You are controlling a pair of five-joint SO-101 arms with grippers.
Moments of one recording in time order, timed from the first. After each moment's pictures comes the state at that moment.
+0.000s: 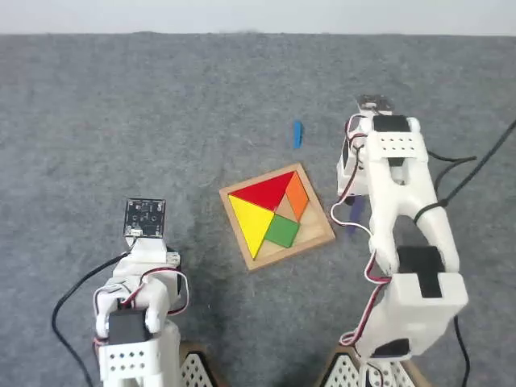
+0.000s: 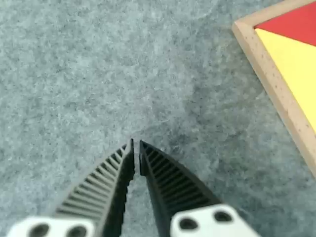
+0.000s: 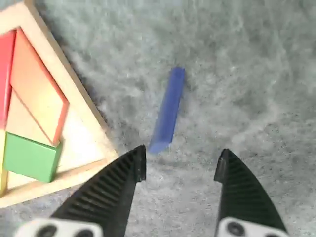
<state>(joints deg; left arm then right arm) -12.0 -103.0 97.2 72.0 -1.7 -5.6 12.3 4.0 82.2 -3.3</state>
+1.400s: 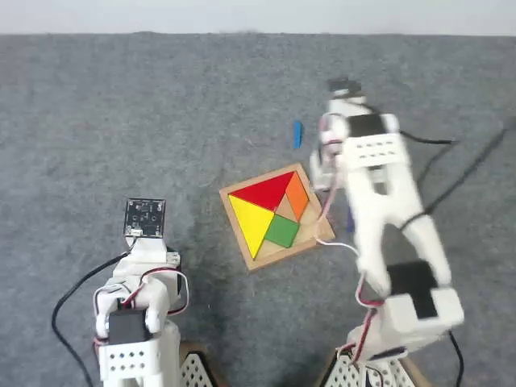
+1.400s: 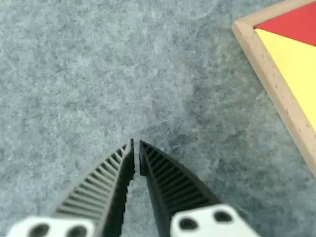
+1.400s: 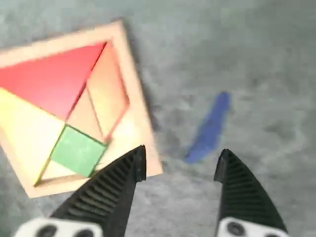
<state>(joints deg) -12.0 -103.0 97.2 72.0 -1.7 -14.7 9.7 4.0 80.2 -3.5</state>
